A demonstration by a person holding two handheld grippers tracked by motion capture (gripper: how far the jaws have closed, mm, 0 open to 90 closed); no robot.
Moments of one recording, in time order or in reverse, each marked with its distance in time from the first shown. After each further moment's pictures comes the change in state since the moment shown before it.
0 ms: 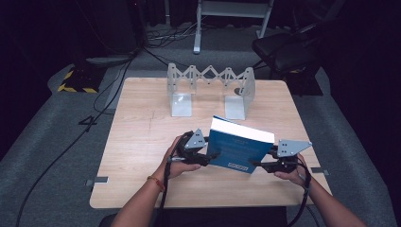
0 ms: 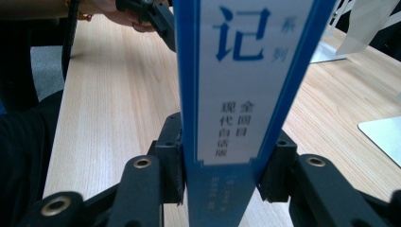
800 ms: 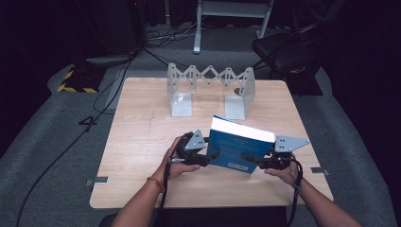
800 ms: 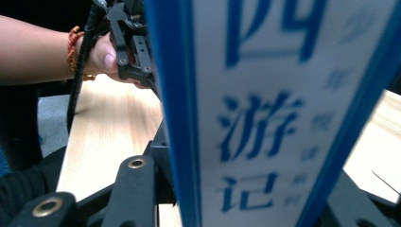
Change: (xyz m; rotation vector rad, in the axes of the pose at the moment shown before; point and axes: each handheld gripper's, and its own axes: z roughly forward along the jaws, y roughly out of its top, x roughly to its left) left arm -0.002 -0.003 0.000 -0.003 0.018 0.007; right arm 0.001 0.011 0.015 -0.157 -0.006 0.048
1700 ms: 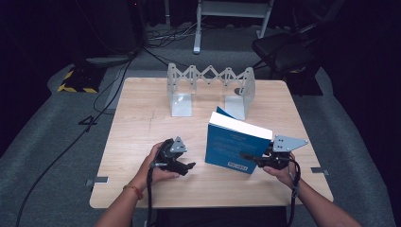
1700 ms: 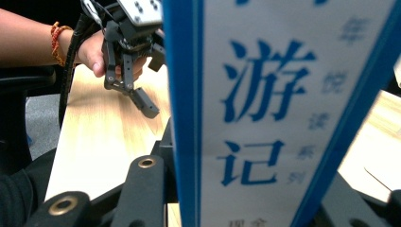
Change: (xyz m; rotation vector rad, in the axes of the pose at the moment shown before) left arm 0.018 -0.065 -0.040 0.332 0.098 -0.160; right arm 0.003 0.004 0.004 0.007 -0.028 0.009
